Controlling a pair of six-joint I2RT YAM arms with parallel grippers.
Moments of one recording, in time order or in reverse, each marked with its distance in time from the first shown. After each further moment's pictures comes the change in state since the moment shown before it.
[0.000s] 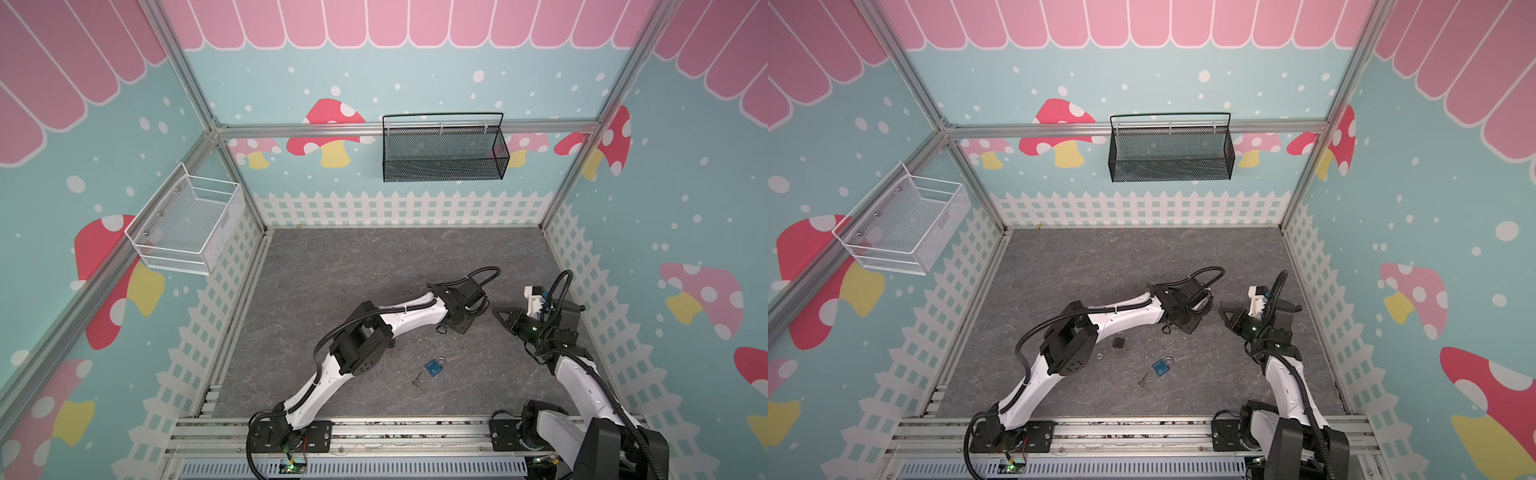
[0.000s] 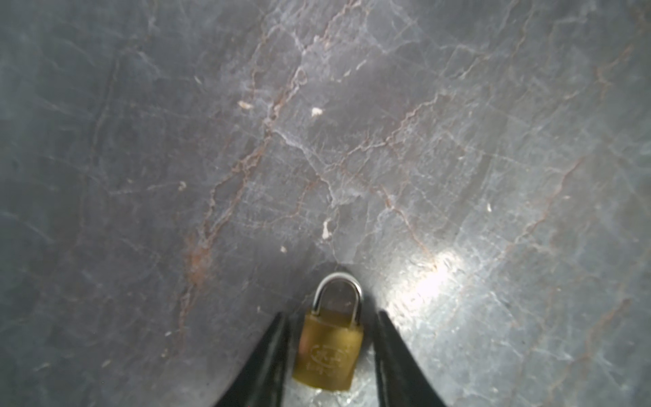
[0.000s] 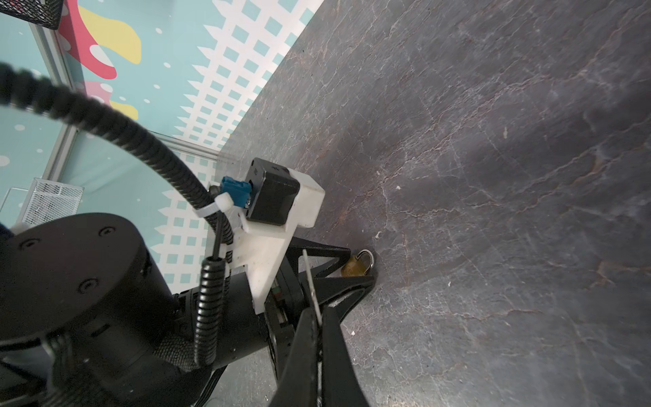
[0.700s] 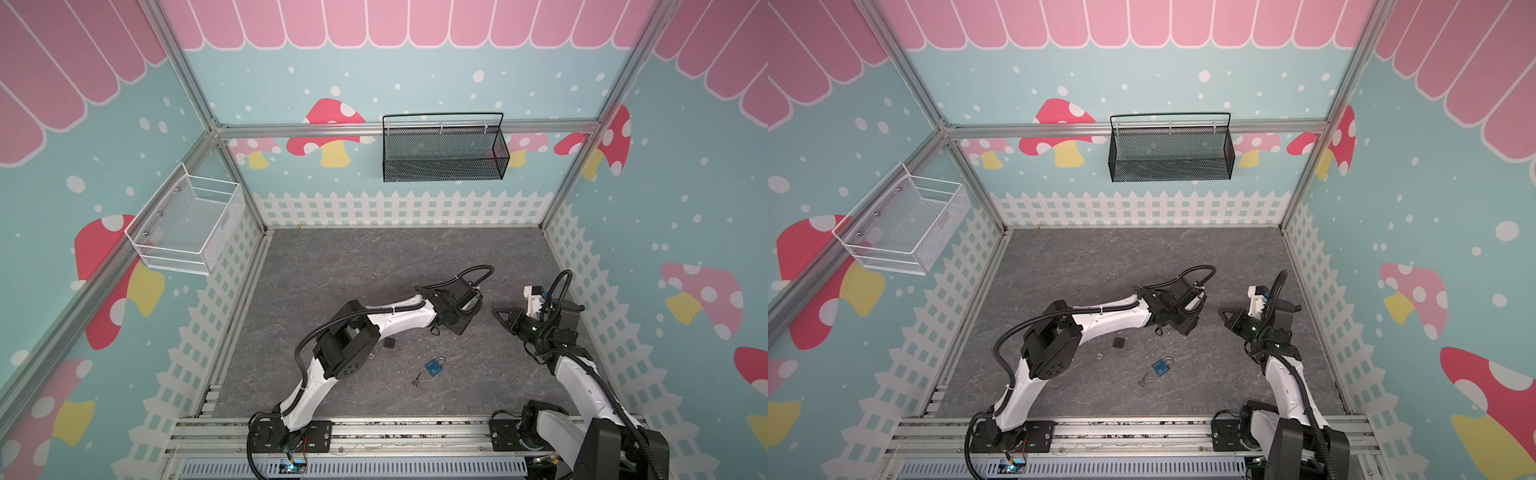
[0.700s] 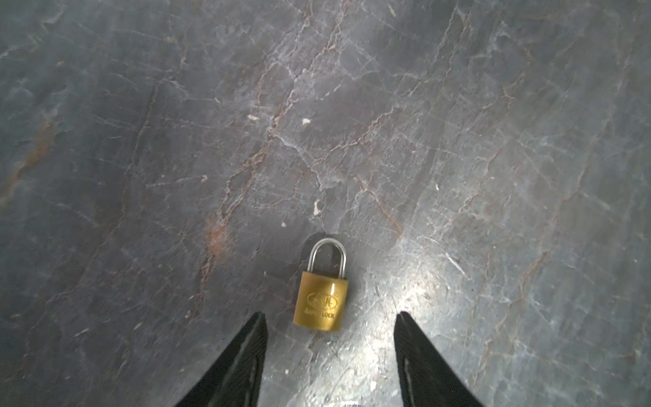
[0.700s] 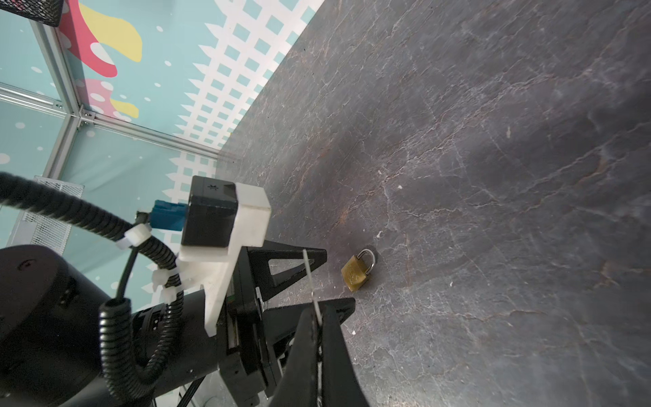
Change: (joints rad) left arm 0.006 -0.140 -0.202 0.177 0.043 0.040; right arm 0.003 0.001 0.000 -0.002 0.000 -0.001
